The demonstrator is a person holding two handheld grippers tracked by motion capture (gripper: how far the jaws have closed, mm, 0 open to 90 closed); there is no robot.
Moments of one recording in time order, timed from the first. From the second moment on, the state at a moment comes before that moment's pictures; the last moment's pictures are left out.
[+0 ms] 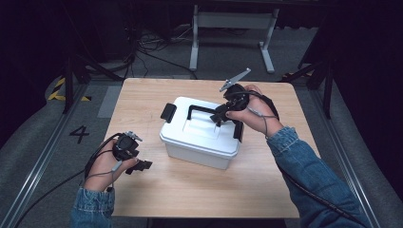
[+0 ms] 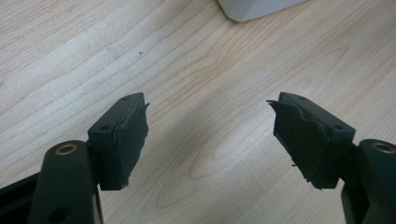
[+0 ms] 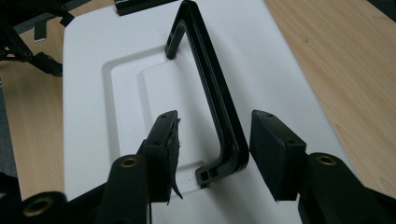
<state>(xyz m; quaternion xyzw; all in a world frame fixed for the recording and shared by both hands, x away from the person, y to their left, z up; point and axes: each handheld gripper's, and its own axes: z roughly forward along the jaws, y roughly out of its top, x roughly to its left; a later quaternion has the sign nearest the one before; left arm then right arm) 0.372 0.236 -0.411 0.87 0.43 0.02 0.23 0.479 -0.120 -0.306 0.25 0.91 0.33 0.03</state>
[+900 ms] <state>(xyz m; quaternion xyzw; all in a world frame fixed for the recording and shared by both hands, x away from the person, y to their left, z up) 0.373 0.235 -0.412 0.87 0.43 0.02 0.22 0.485 -0.098 -0.312 0.19 0.93 0.31 0.01</state>
